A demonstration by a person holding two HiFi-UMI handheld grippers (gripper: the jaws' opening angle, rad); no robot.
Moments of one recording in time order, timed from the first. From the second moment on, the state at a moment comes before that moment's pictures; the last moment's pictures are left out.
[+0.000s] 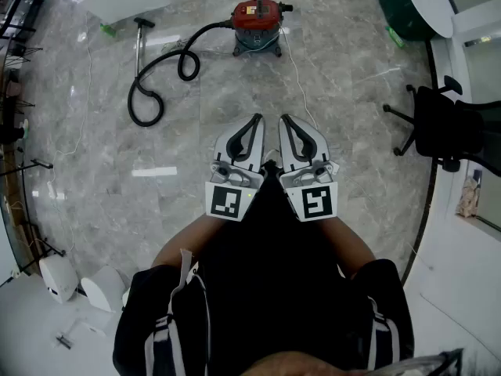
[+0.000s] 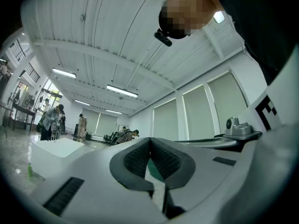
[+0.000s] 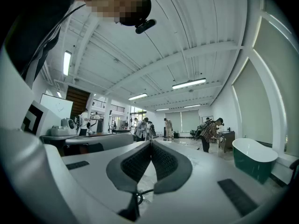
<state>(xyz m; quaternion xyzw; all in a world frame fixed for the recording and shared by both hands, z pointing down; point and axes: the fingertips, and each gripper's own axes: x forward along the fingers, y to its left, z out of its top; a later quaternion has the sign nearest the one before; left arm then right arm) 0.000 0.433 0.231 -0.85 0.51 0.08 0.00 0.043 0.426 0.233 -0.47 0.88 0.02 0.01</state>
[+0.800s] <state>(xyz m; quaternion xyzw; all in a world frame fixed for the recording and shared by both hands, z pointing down) -0.008 0.429 0.240 -0.84 0.54 0.08 -0.01 0.053 0.426 0.240 -0.46 0.89 -0.01 0.02</state>
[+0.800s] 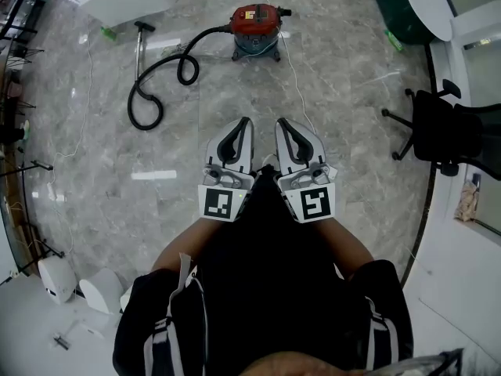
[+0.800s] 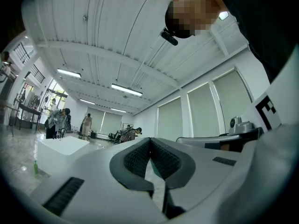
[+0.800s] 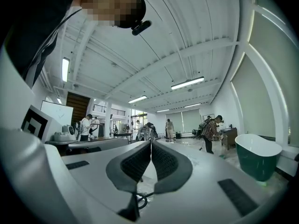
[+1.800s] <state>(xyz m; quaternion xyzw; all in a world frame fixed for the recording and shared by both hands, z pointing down) 0.016 0.408 0.231 -0.83 0.55 0.10 0.02 0.105 0.400 0.244 -0.48 0.88 -0.01 0.03</state>
